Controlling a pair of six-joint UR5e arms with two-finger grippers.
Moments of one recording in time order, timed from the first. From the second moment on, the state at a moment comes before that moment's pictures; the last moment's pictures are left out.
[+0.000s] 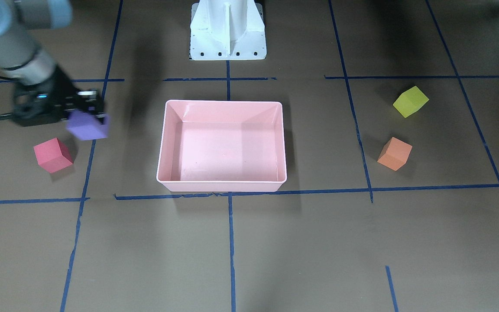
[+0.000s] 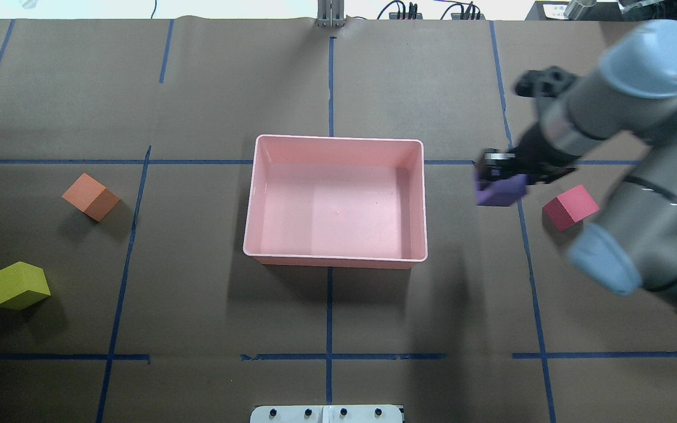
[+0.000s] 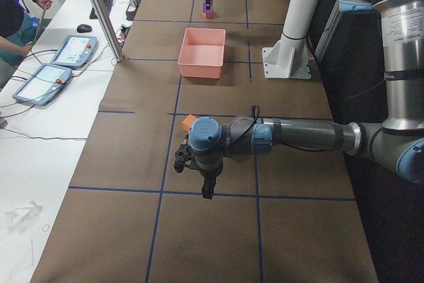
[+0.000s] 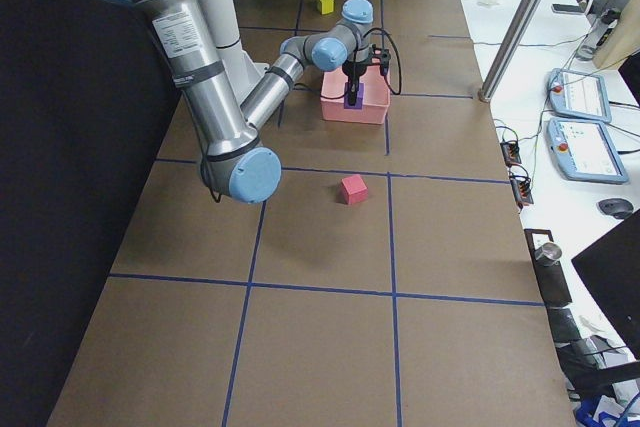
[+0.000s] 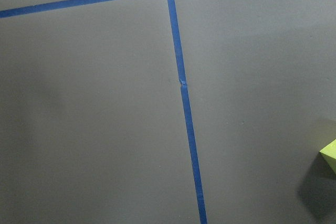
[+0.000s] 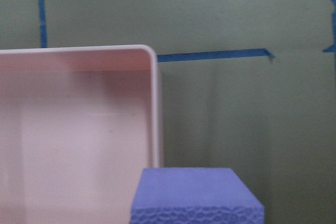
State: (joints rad) left arm -1.56 -1.36 -1.83 -1.46 -2.37 0.20; right arm 0.72 -1.02 1.91 -1.72 2.06 1.15
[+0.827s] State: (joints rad) left arm -1.56 -1.37 -1.84 -1.46 -2.37 0.20; right arm 0.67 -0.88 1.79 -1.75 1.97 1.18
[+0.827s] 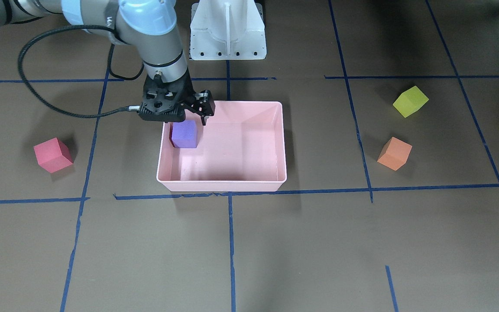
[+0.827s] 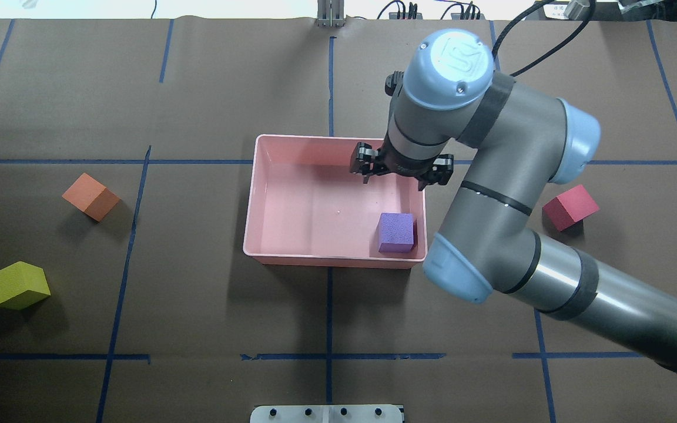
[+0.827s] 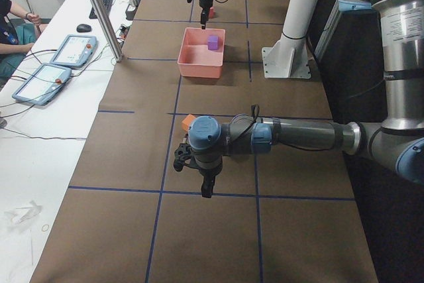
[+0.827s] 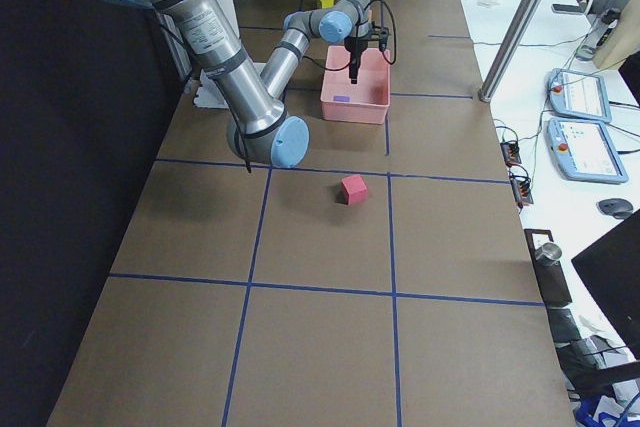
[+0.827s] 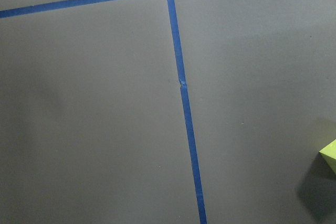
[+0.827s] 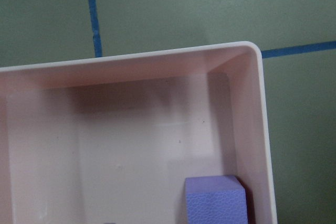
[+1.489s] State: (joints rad) left arm -1.53 -1.53 -1.83 -1.56 -2.37 0.16; right arm 0.90 -1.05 1.82 -1.74 2.13 0.72
